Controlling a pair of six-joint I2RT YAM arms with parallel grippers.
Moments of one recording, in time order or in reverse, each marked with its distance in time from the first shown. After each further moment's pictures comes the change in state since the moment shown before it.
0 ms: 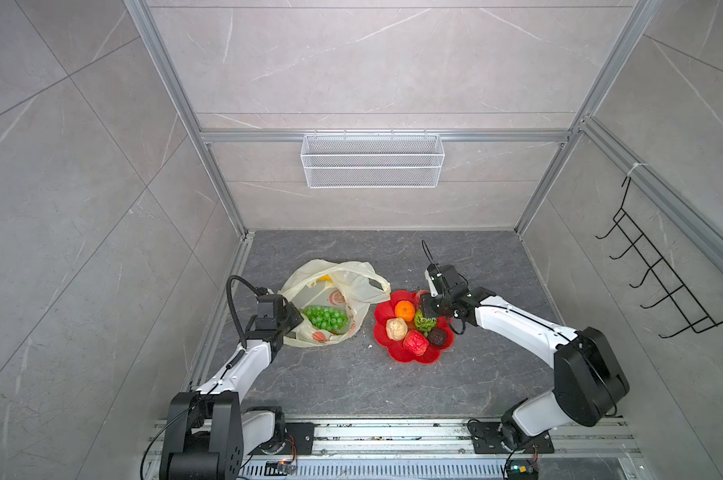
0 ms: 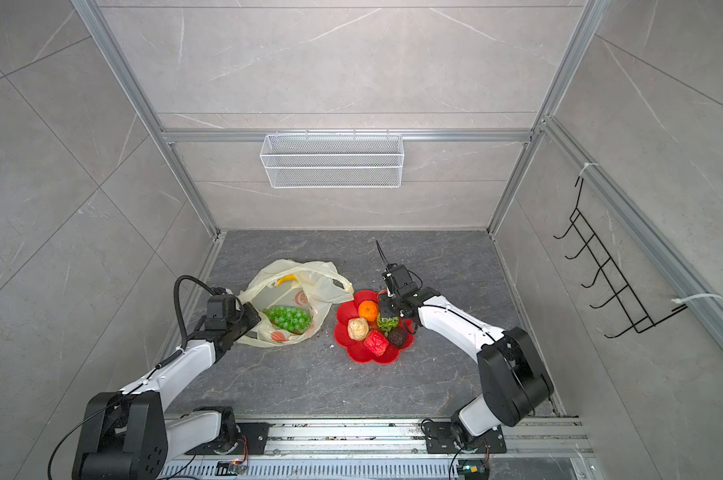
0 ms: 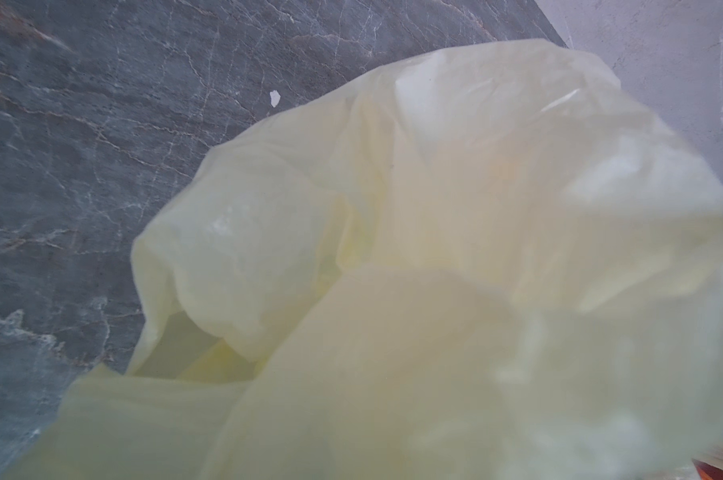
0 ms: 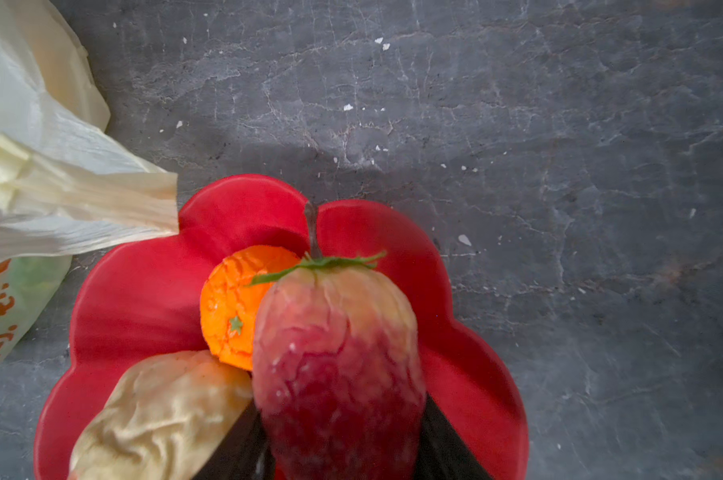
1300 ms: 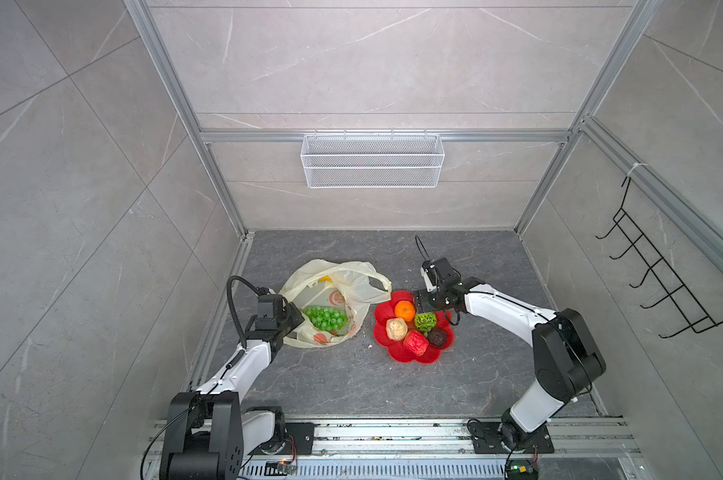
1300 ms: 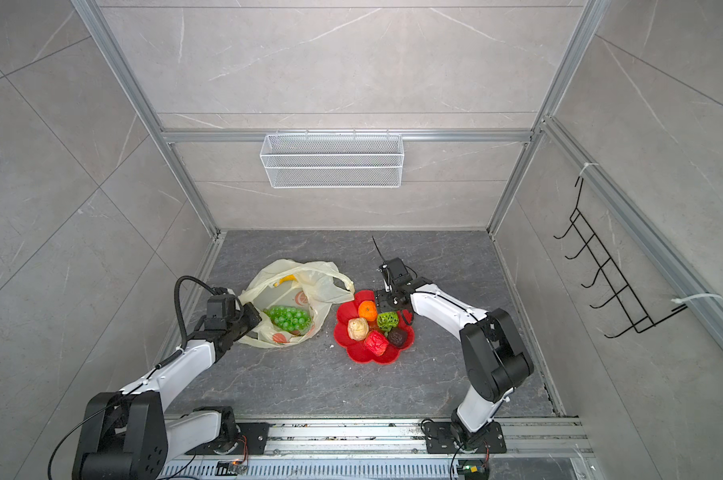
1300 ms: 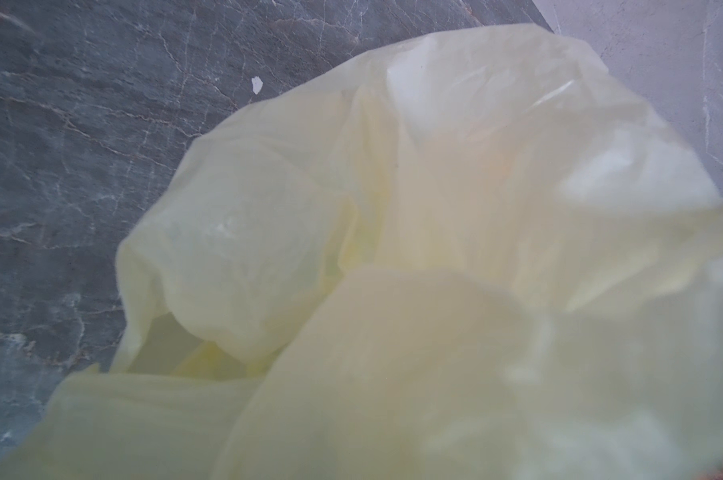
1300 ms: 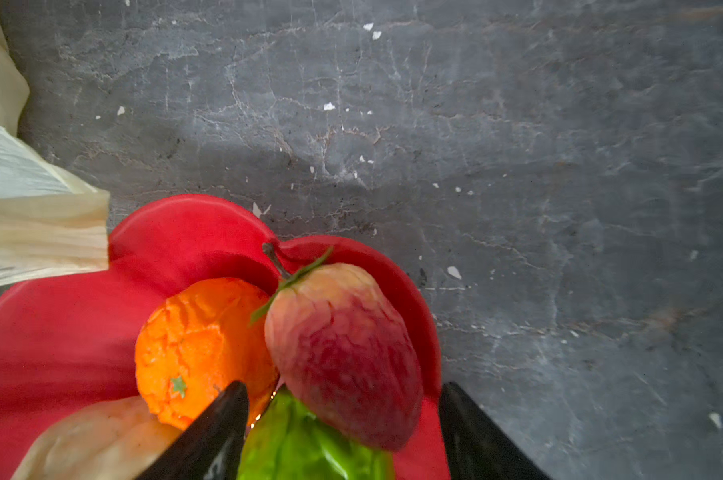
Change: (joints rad) left arm 0.000 0.000 0.000 0.000 0.048 0.001; right arm -0.014 0.095 0.089 -0.055 0.029 -0.081
